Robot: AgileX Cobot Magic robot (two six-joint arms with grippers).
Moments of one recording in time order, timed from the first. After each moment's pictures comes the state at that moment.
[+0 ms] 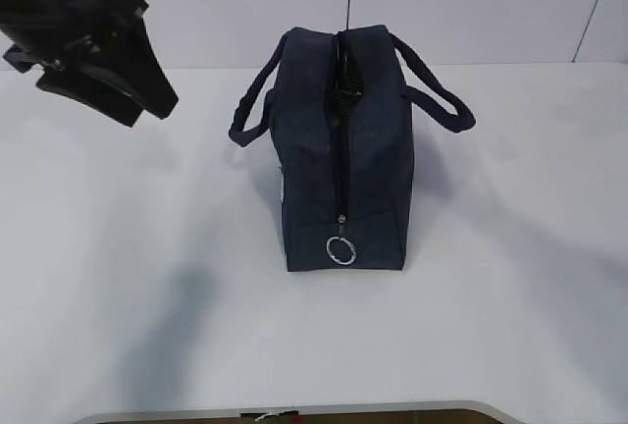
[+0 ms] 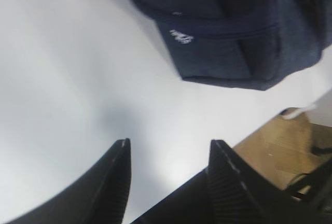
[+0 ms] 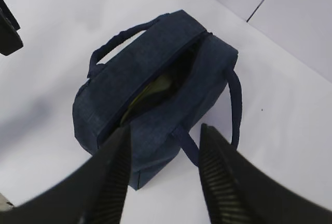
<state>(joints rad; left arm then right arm) -0.28 1.72 -1.52 -0.55 1.22 0.24 0.64 1.40 -1.61 -0.18 1.03 -0.08</state>
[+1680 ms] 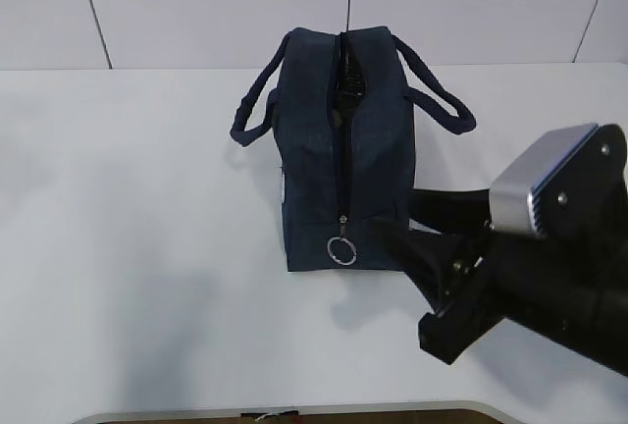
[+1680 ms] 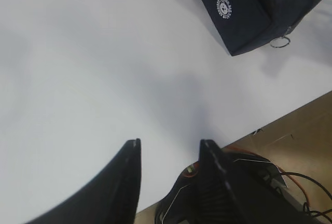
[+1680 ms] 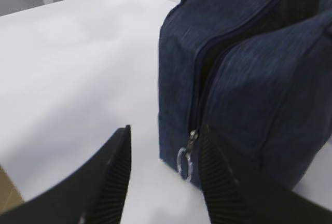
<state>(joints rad) -0.28 1.10 -1.29 -0.21 1.25 0.13 0.64 1.31 -0.35 -0.11 -0.64 -0.01</state>
